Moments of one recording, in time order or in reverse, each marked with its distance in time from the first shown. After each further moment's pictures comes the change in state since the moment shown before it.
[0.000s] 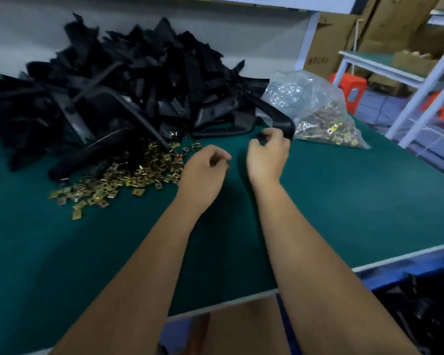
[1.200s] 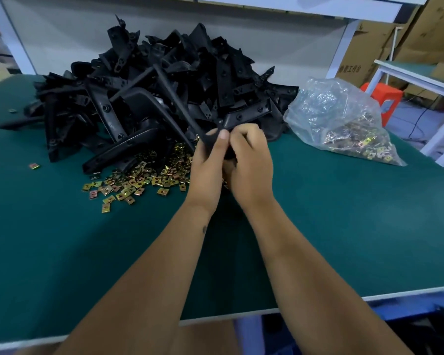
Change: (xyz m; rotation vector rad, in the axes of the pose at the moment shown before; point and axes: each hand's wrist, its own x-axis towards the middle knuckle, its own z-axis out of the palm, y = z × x) left_hand 0.005 -0.005 -0.014 -0.731 0.184 -0.050; right_hand -0.055 -0.028 0.015 0.040 -0.241 -0.768
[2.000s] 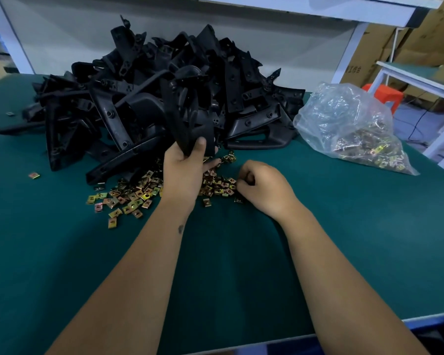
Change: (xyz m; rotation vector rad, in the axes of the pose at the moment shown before) left_hand 0.038 0.015 -0.046 0.077 0.083 0.064; right_hand 0.005 0.035 -0.008 -0.215 -0.604 0.223
